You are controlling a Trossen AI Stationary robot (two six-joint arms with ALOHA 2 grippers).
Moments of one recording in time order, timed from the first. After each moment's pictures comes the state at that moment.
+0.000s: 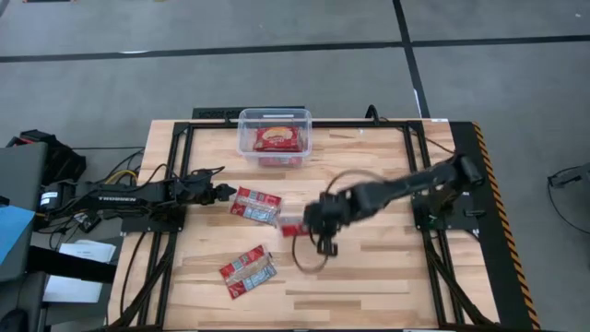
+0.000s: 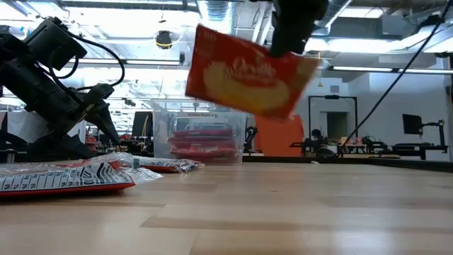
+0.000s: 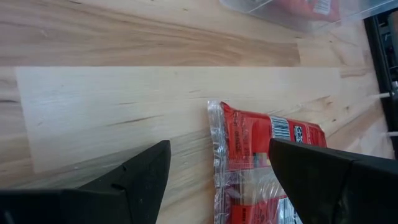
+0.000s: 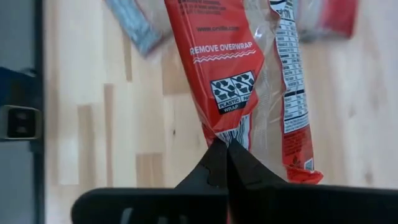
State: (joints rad) left arm 0.20 0.63 0.03 0.01 -0.25 -1.17; right arm 0.21 1.70 1.44 -0.77 -0.02 0.34
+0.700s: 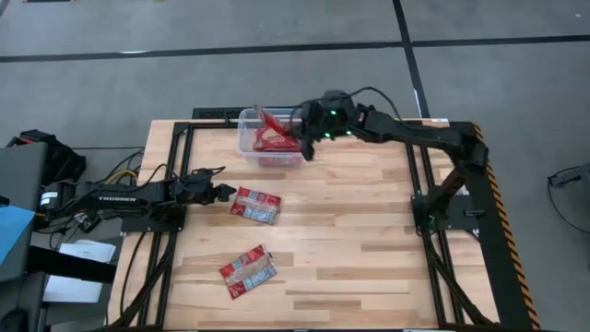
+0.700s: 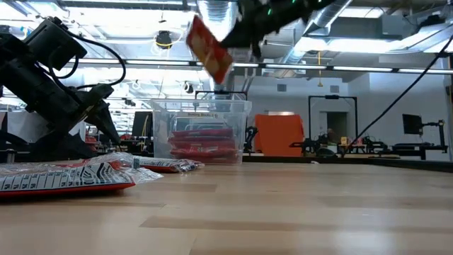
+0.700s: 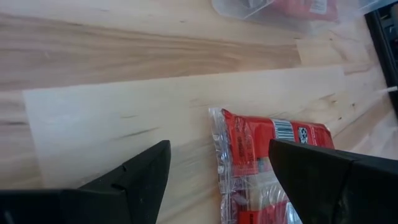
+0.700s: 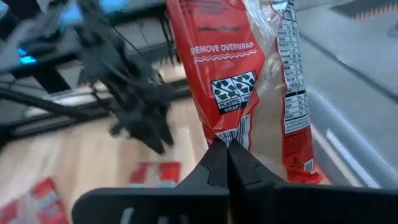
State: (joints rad) left arm 0.20 0.63 0.03 0.01 -0.28 -1.10; right arm -0.38 1.66 1.44 -0.16 -0.23 0.07
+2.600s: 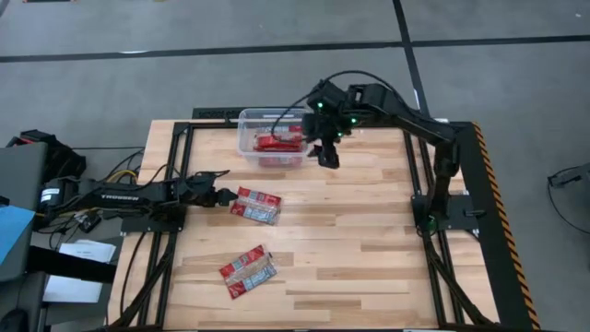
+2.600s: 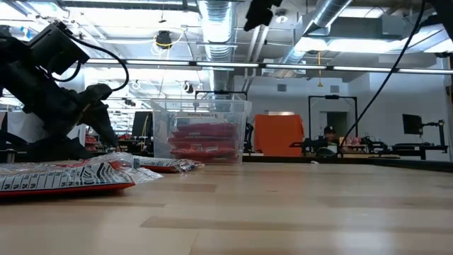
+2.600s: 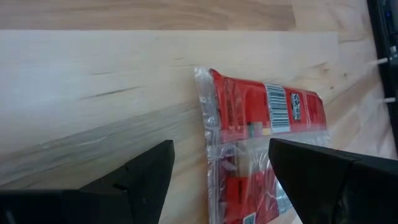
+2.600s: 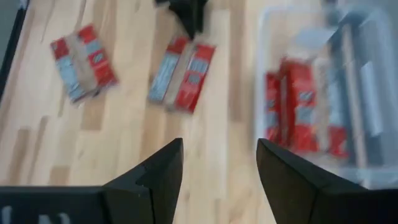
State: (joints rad) left arm 0.20 0.72 0.03 0.00 -0.13 -1.16; right arm -0.30 1.87 2.22 -1.30 -0.21 -0.27
